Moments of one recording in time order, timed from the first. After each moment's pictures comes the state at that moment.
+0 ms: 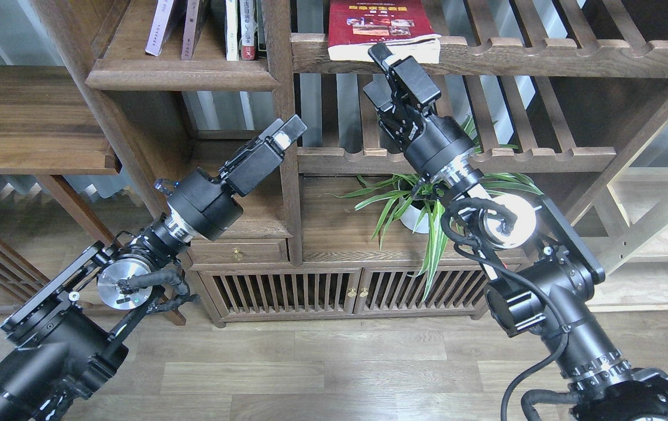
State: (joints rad) left arm -0.44 0.14 -0.96 -1.35 0.16 -0.49 -0.01; right arm 0.49 0.00 1.24 1.24 0.20 0.21 -0.20
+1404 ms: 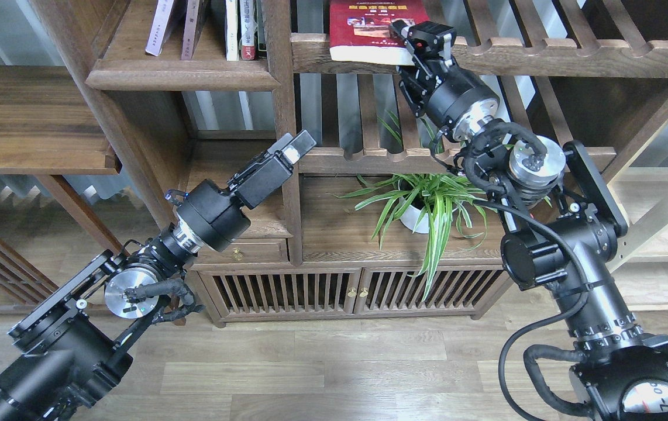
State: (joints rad) left arm -0.42 0.13 -0.93 -1.34 0.16 -0.49 -0.01; right arm 0.62 -0.02 1.37 1.24 0.31 -0.17 -0.20
